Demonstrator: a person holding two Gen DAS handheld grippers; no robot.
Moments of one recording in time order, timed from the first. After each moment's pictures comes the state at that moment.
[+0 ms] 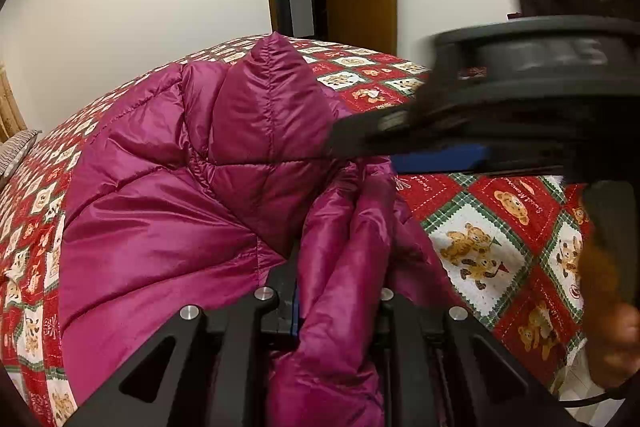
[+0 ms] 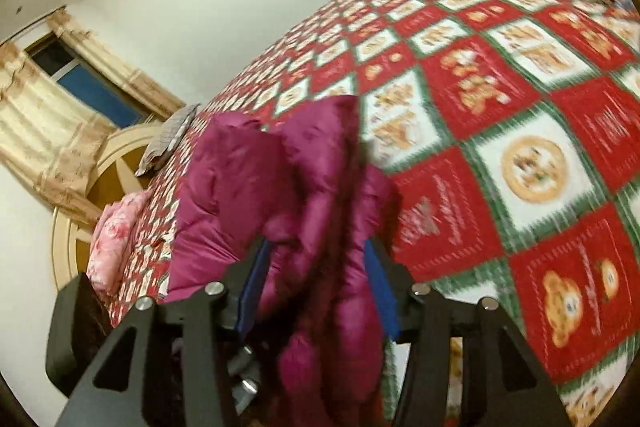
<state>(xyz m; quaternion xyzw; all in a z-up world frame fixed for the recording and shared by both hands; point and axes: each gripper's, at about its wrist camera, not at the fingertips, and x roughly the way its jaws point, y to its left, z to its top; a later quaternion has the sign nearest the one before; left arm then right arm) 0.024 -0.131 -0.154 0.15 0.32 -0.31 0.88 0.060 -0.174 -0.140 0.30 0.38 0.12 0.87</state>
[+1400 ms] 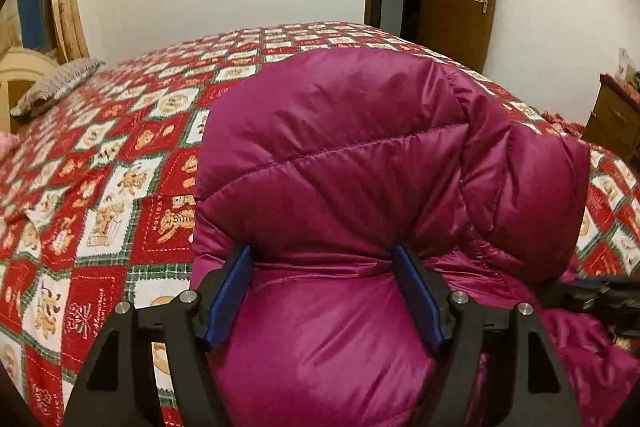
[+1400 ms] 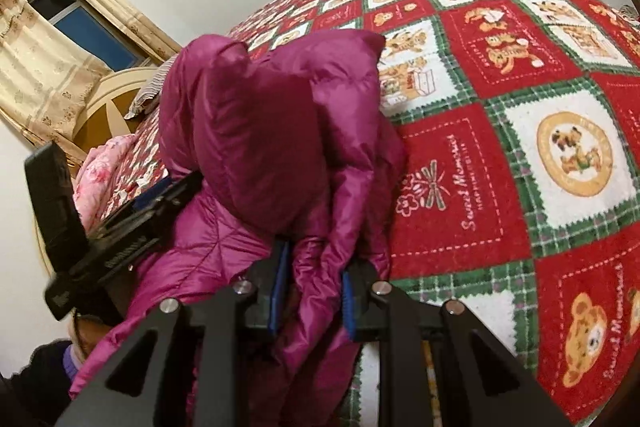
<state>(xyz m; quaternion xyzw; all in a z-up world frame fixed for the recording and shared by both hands) 0.105 -0.056 -0.153 0.07 0.35 -0.17 0.92 0.070 -0.166 -0.173 0.24 0.44 0.12 0.86</state>
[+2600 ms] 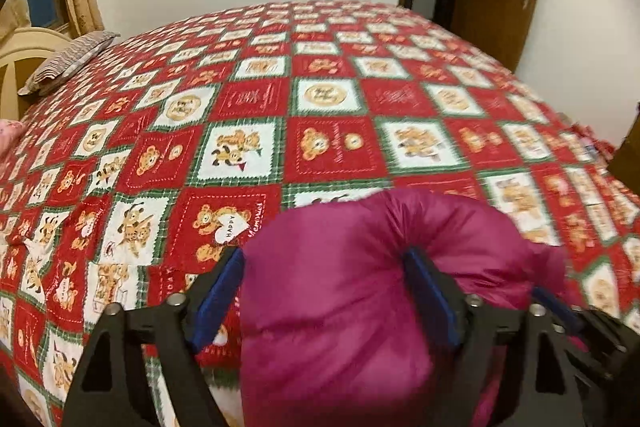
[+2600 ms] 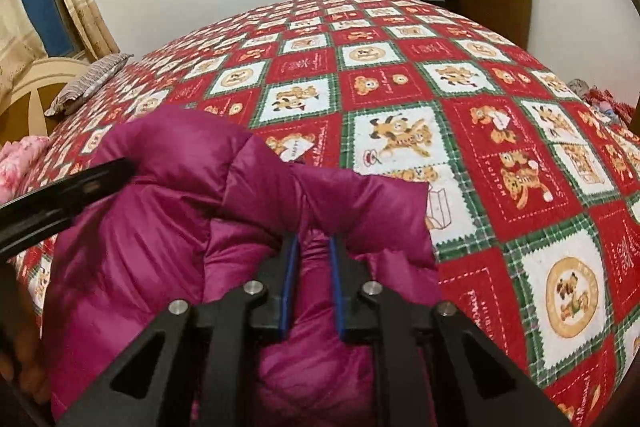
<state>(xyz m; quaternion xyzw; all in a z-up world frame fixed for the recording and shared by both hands) 0.211 -0.060 -0.142 0.05 0.42 -0.11 0.90 0.156 -0.131 -0.167 0.11 0.41 -0.03 0.91</state>
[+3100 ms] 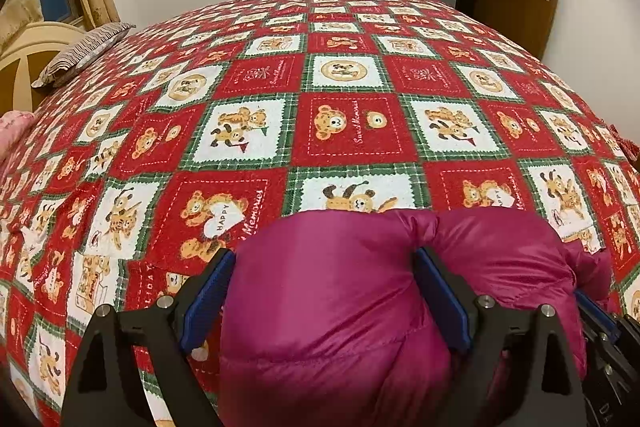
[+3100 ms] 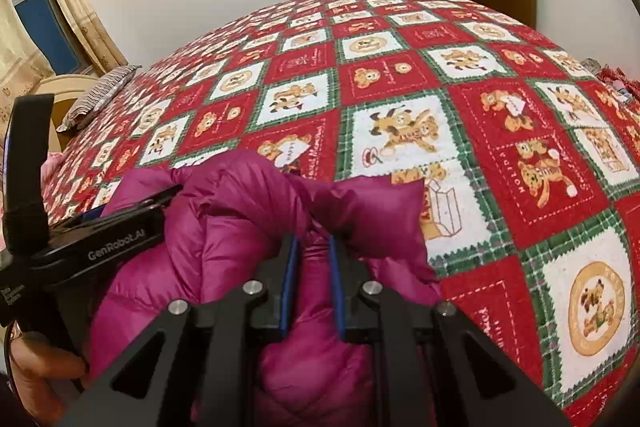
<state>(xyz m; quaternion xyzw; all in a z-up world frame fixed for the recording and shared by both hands) 0.225 -0.070 -0.169 0.06 0.43 -0.07 0.90 0.163 -0.146 -0.177 0.16 0.40 0.00 0.90</state>
